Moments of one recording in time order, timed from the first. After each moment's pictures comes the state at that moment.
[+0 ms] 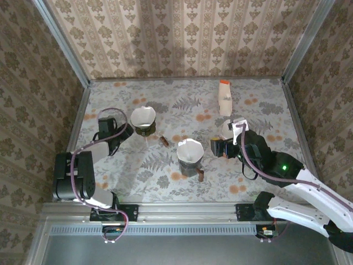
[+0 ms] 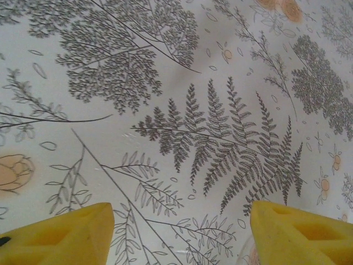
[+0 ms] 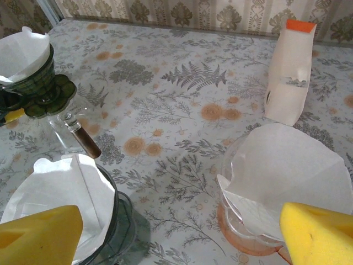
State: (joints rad) left arm -0.03 1.49 0.60 0.11 0.16 -0.60; right arm 0.83 0.78 0.94 -0.72 0.42 0.36
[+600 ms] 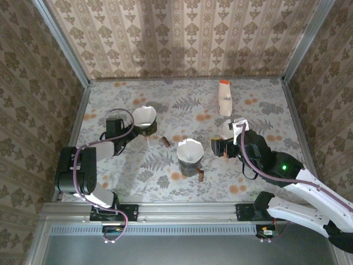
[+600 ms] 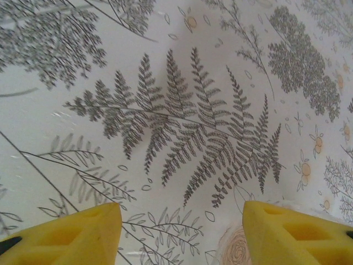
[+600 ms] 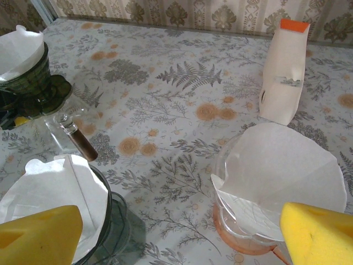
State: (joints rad) left arm -0.12 1.55 0.60 0.19 0.16 -0.65; right arm 0.83 0.78 0.94 -0.72 0.43 0.36
